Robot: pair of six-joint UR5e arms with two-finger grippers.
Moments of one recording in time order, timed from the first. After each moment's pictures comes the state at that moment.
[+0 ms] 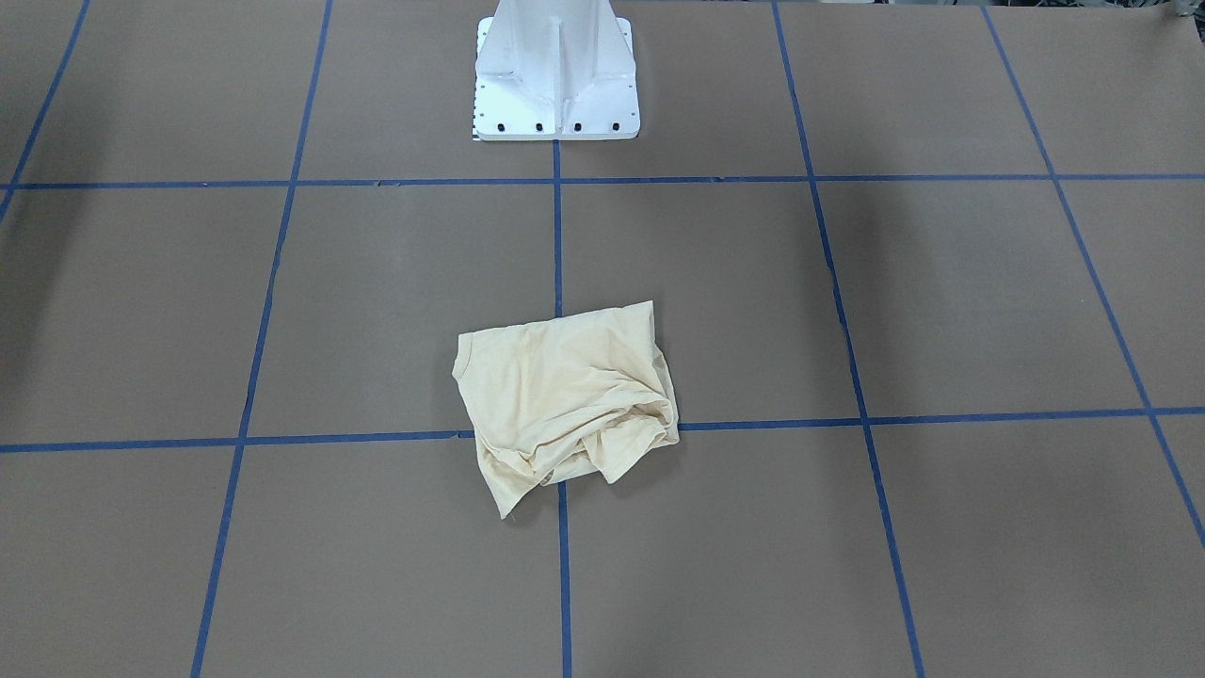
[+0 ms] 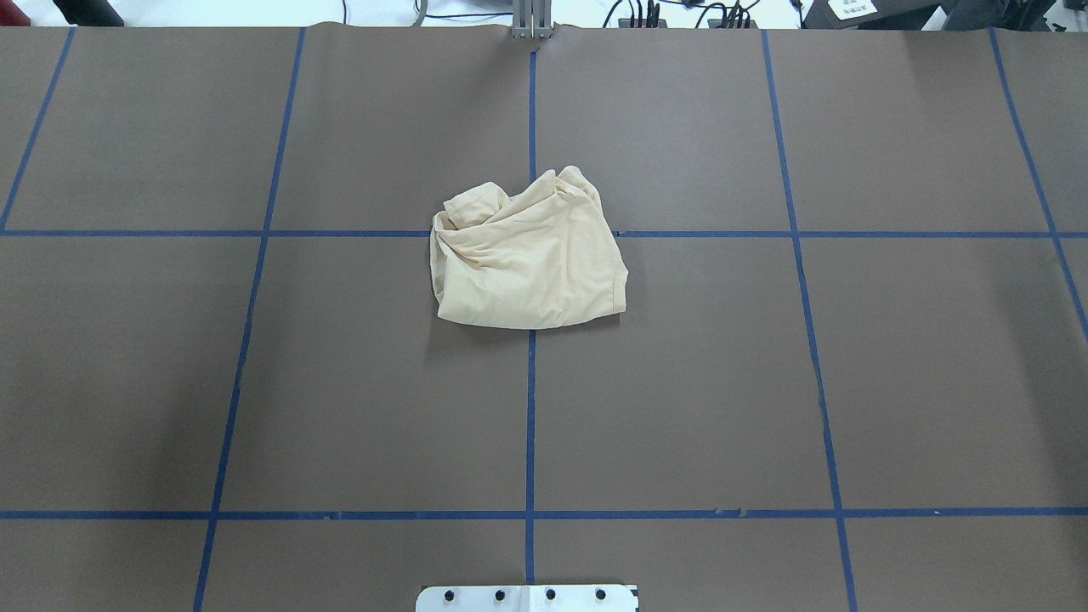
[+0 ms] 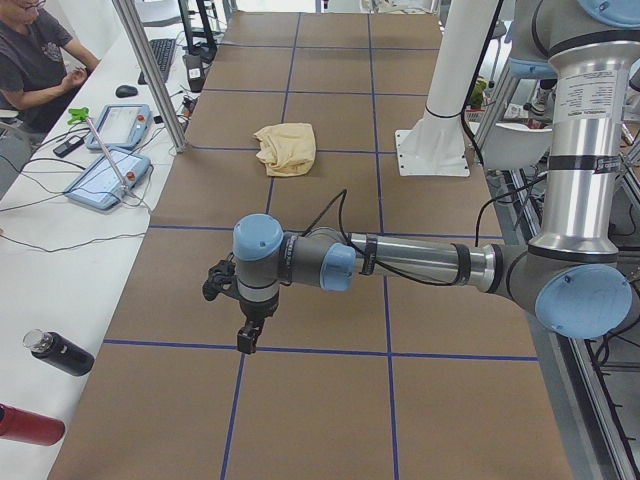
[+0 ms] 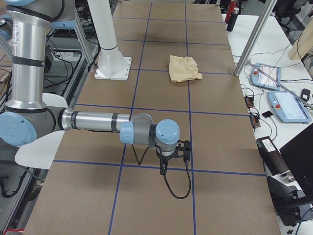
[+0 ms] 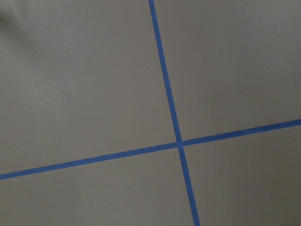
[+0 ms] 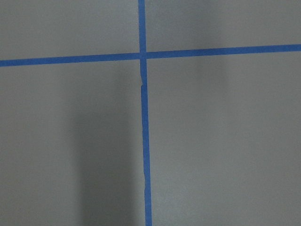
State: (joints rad) left arm -1.57 -1.58 -1.65 -1.59 -2.23 0.19; right arm 1.61 -1.71 1.69 -1.57 2.39 0.00
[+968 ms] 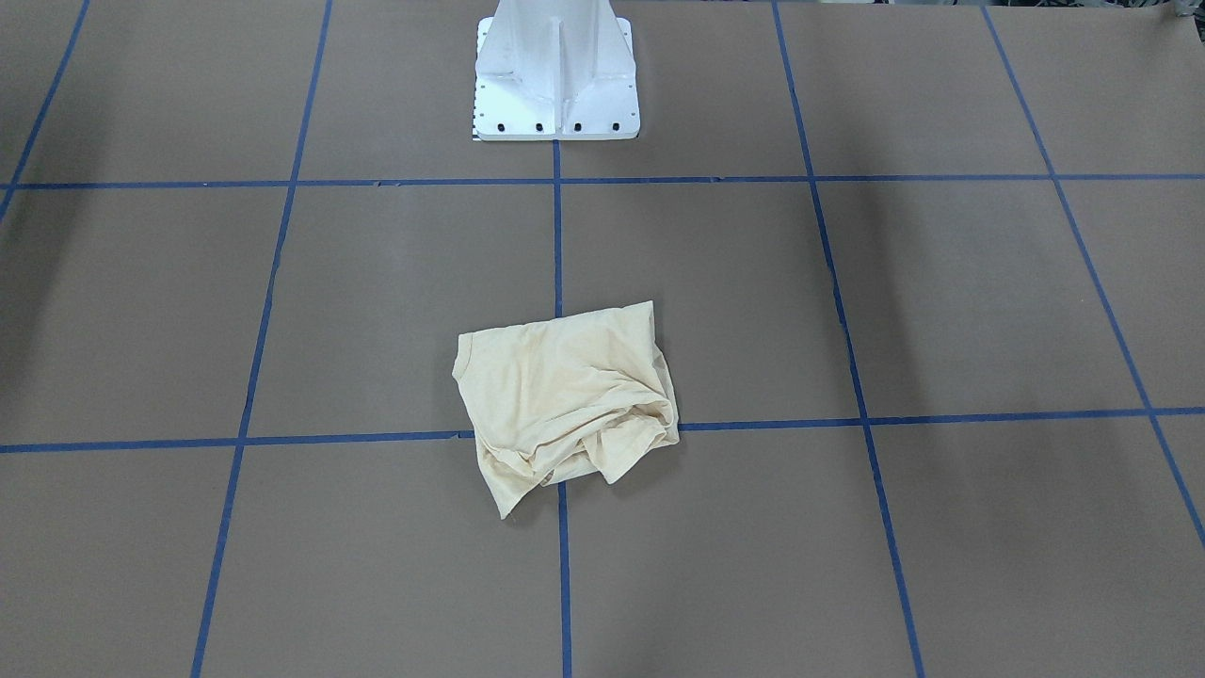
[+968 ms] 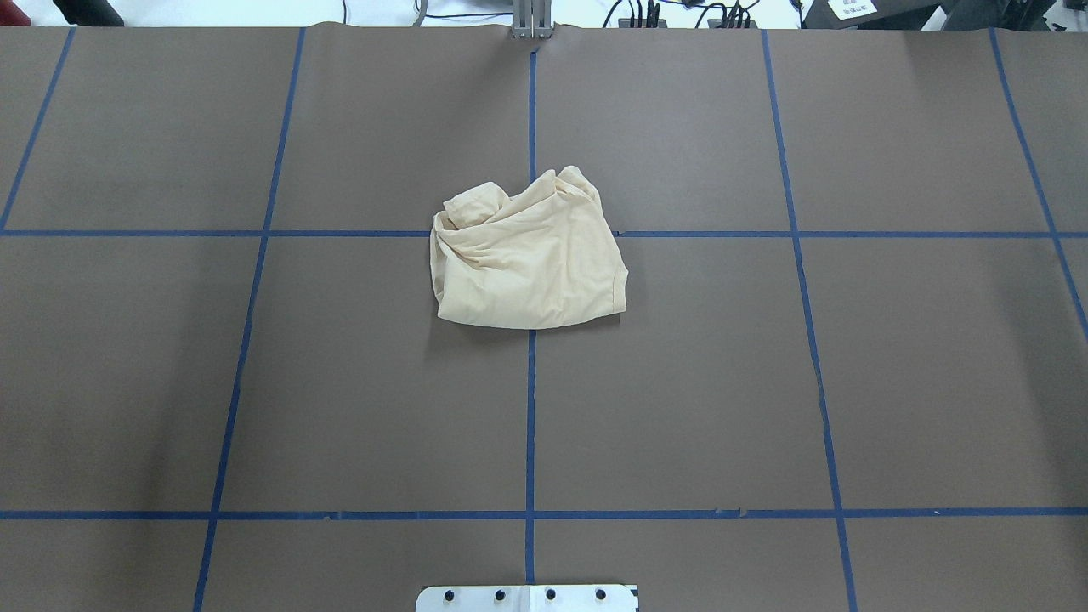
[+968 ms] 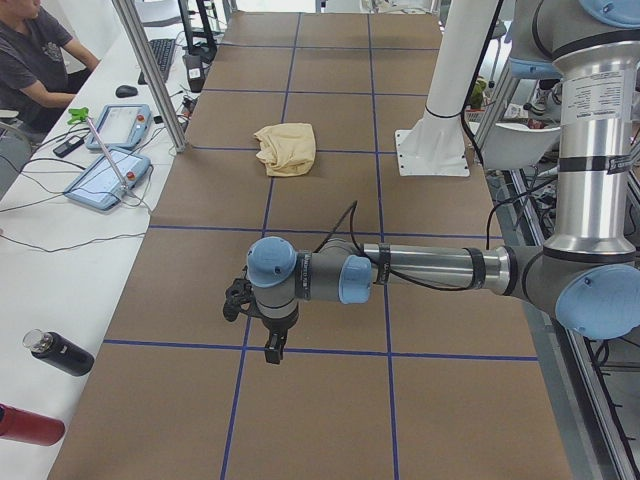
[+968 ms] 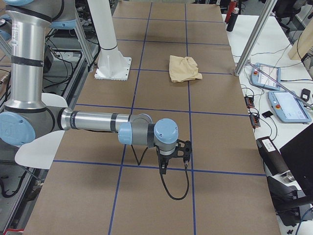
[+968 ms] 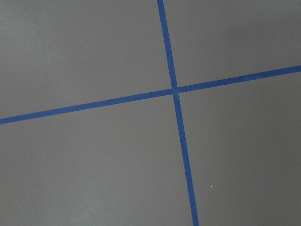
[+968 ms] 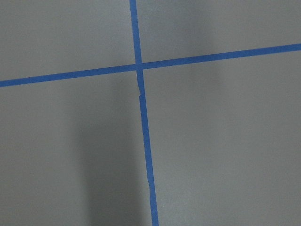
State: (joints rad) left arm -1.57 -1.51 -1.65 -1.62 -2.33 0.10; right arm 1.61 -1.71 1.69 -1.55 2.40 0.09
